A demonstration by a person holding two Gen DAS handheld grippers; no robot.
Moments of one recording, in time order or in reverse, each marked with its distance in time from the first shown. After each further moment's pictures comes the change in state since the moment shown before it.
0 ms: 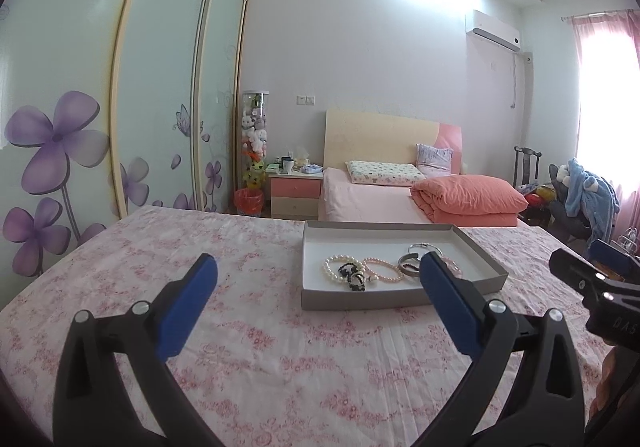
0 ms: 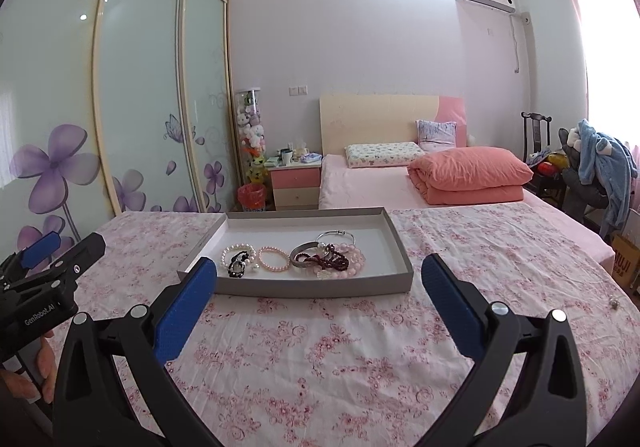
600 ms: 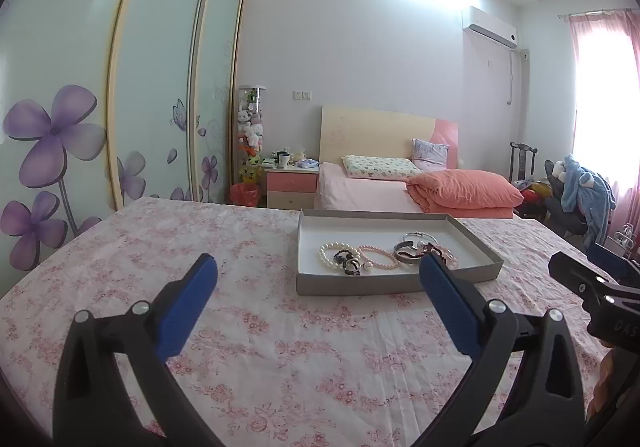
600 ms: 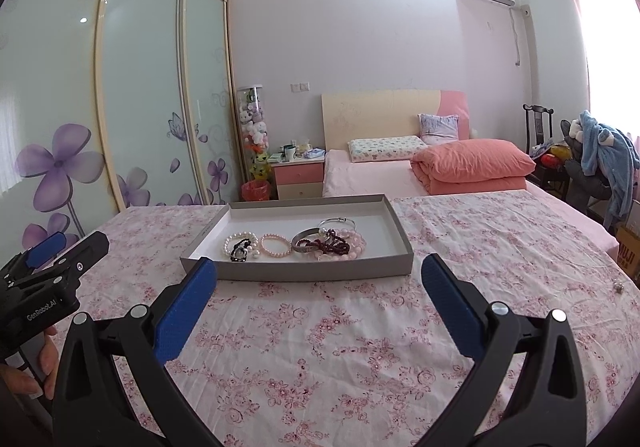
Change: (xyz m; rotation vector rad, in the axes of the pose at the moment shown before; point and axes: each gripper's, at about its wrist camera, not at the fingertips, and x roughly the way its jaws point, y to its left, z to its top) left arm -0.003 0.000 -0.014 0.000 0.019 -0.018; right arm -0.003 -0.008 -0.016 0.016 0.015 0.016
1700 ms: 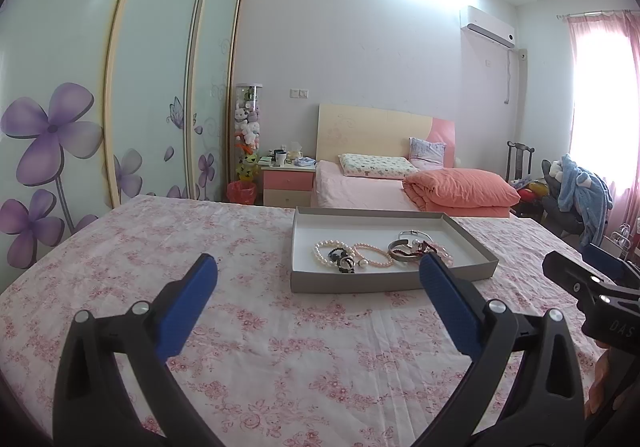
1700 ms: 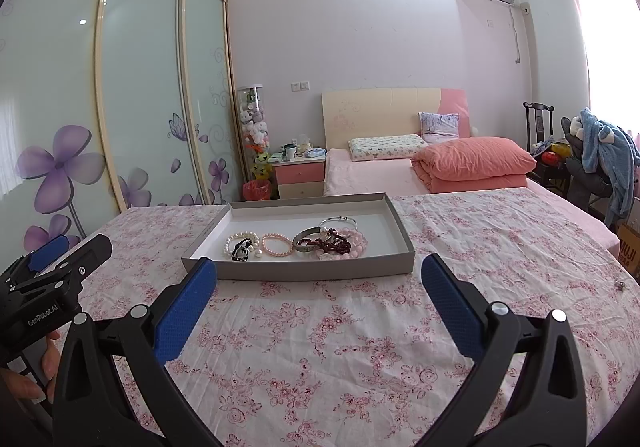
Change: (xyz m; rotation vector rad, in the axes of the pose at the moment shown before) left arm -0.002 -0.002 0.000 -0.003 0.002 -0.008; right arm -0.001 0.000 -0.001 0.001 0.002 0.006
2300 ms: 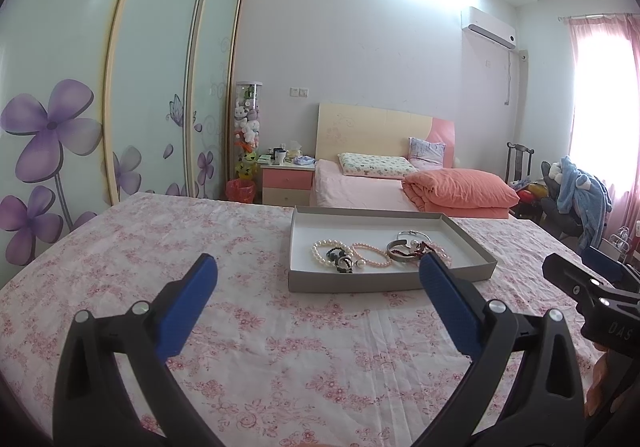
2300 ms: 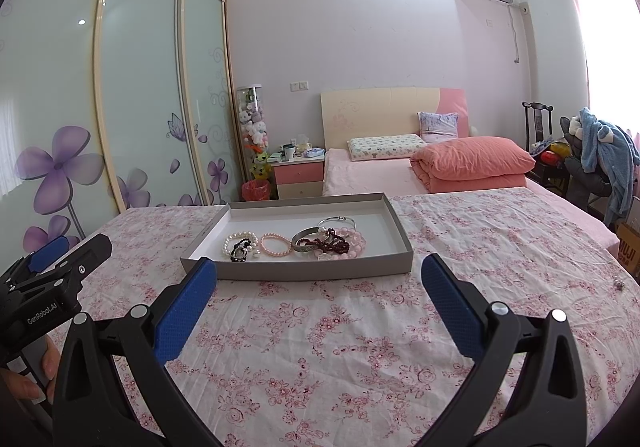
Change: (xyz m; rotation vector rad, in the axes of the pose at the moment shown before) left arm -0.003 -0.006 -0.002 -0.008 0.003 -0.003; right arm 0.000 0.000 0.000 0.001 0.000 -0.001
